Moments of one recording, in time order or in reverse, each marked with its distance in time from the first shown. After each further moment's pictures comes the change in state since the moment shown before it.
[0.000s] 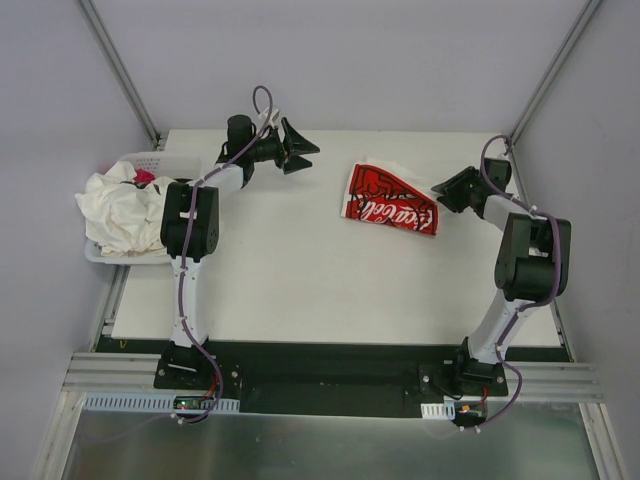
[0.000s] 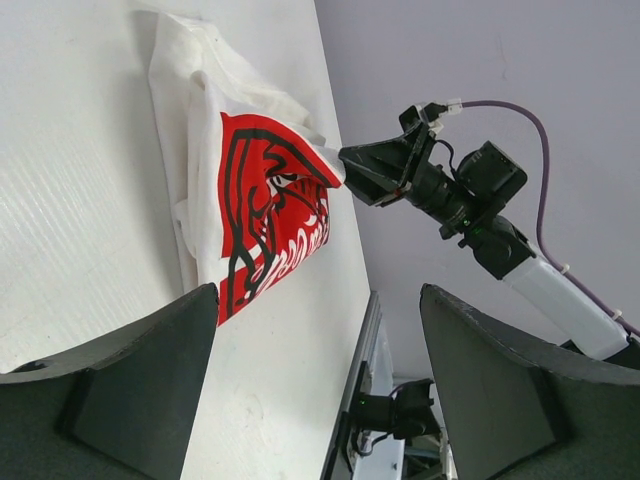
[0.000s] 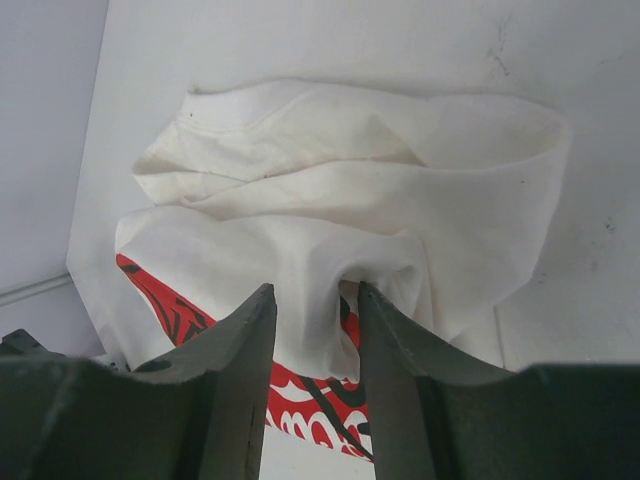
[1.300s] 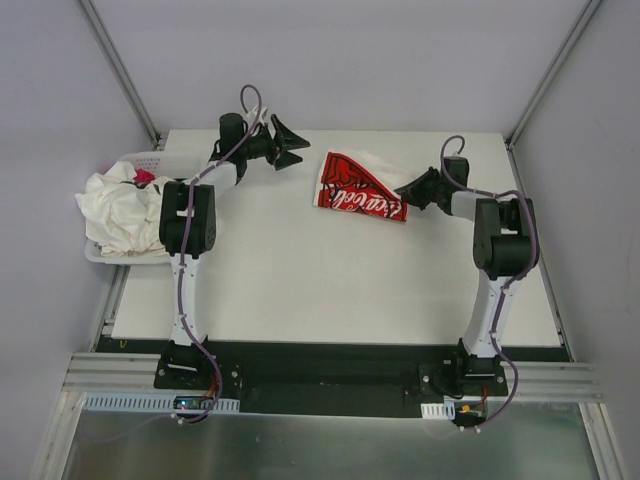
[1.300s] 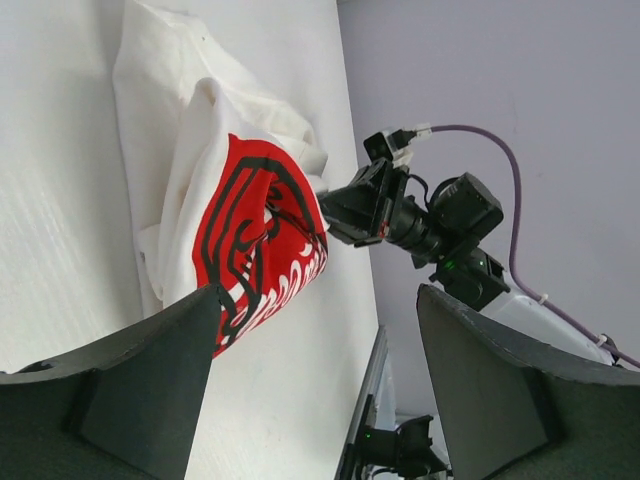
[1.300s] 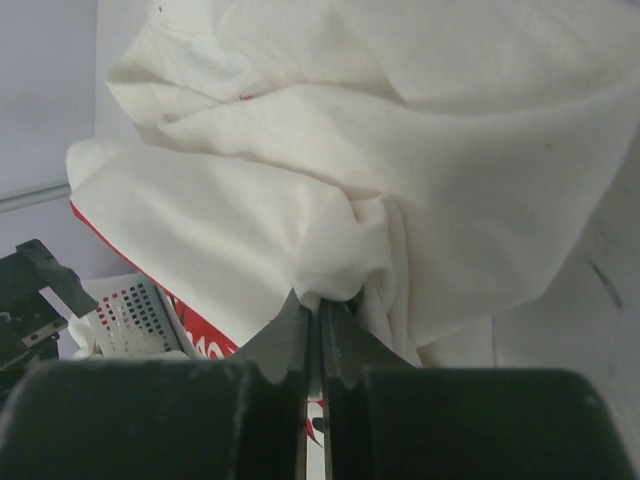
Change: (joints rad) left arm 0.049 0.064 0.080 -0.056 -0.050 0.006; right arm 0.165 0.276 0.203 0.106 -0.134 0.105
